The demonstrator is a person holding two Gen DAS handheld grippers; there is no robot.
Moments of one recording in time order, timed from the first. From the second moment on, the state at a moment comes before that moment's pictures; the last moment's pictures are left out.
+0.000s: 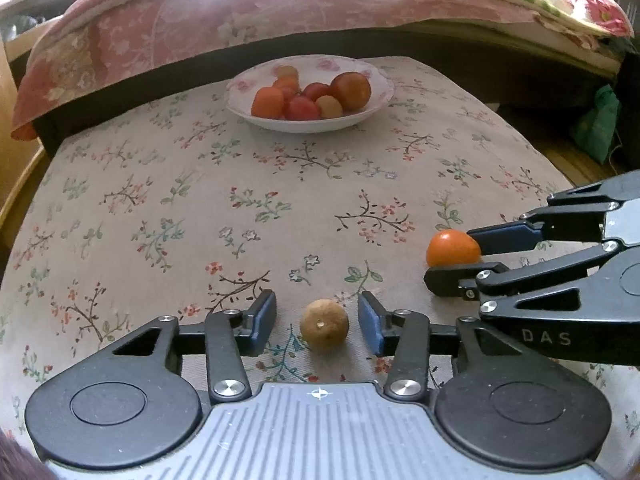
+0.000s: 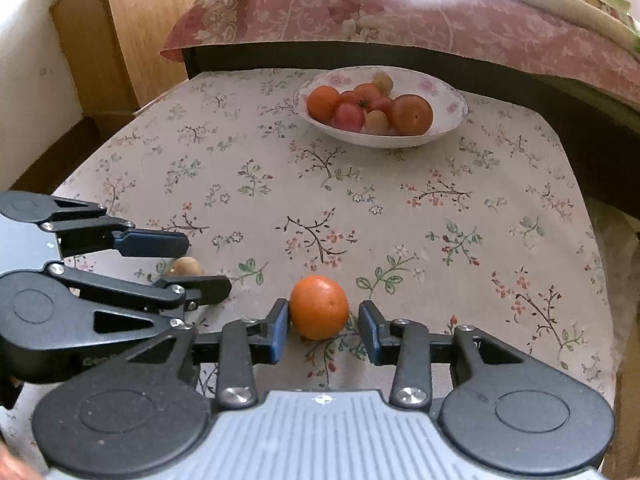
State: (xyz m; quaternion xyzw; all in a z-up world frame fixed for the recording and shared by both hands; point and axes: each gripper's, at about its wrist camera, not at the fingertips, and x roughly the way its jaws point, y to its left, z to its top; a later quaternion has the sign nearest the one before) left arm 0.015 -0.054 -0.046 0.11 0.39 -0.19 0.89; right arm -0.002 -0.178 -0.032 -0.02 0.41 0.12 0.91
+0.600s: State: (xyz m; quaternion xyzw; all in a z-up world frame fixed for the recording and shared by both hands) left arm 0.006 -0.057 -0.042 0.12 0.40 -0.19 0.89; right arm -0.004 -0.184 -0.029 -0.02 0.41 0.12 0.90
